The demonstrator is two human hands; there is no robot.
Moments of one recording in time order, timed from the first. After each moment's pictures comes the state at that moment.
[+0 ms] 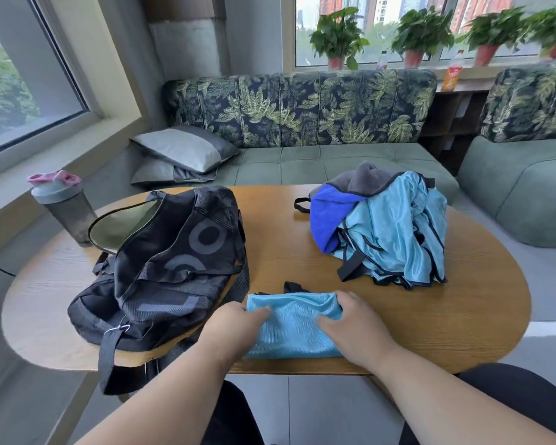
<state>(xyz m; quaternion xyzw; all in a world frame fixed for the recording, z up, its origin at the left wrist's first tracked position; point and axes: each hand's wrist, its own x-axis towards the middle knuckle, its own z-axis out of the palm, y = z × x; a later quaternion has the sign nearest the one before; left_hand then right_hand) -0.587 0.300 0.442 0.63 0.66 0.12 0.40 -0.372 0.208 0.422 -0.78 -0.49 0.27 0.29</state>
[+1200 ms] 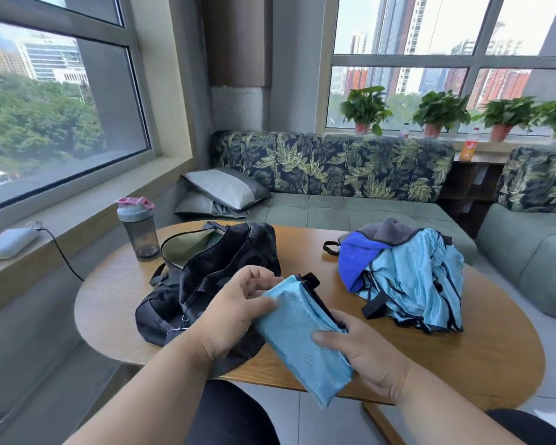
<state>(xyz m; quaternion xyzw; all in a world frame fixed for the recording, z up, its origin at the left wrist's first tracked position) -0.665 0.273 0.547 0.58 0.32 0.39 0.64 -0.434 0.192 0.495 -0.51 -0.44 0.58 0.47</state>
